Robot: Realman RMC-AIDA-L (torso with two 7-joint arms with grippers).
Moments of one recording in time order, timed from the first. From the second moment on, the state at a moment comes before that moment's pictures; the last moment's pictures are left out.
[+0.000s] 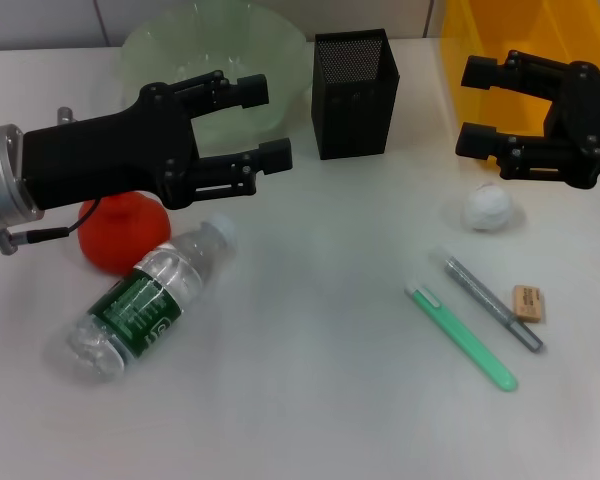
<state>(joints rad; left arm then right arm) -0.49 -1.97 1.17 0.62 1.32 1.65 -1.28 0.50 1.98 -0.81 -0.67 -1.58 -1.81 1.35</state>
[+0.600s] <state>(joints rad) -0.45 -1.98 1.16 0.62 1.32 1.54 -1.27 0.49 1.98 -0.81 -0.67 -1.58 -1.81 1.35</state>
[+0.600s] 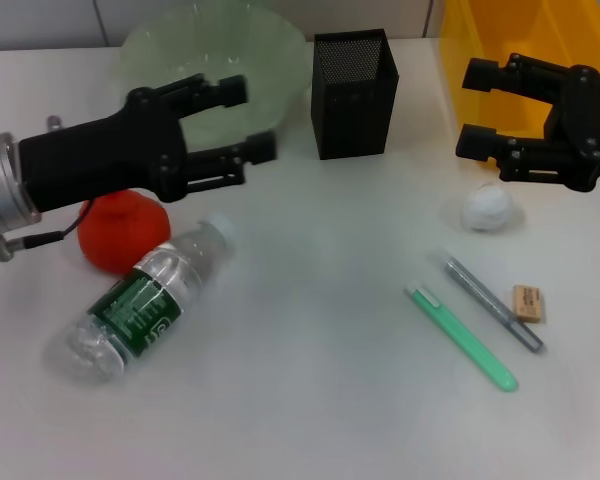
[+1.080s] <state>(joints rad) -0.31 -1.96 1.16 0.62 1.40 1.23 -1.26 0.49 1.98 -0.81 -0.67 -1.58 -1.81 1.35</state>
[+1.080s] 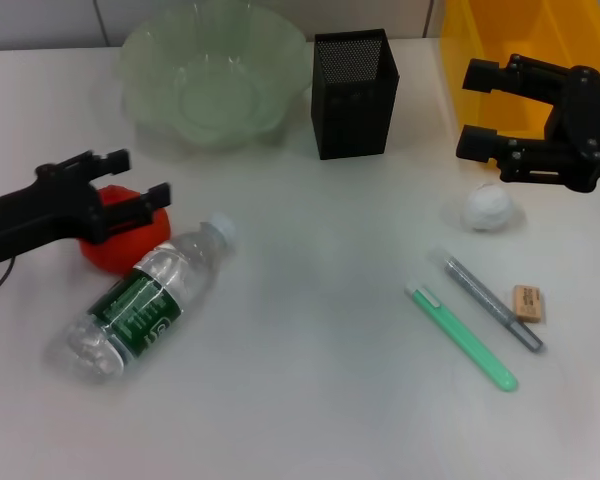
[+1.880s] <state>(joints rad) -0.29 -1.98 1.16 0.61 1.45 1.10 -1.21 0.51 1.98 -0.81 -0.67 -1.58 -1.81 1.36</state>
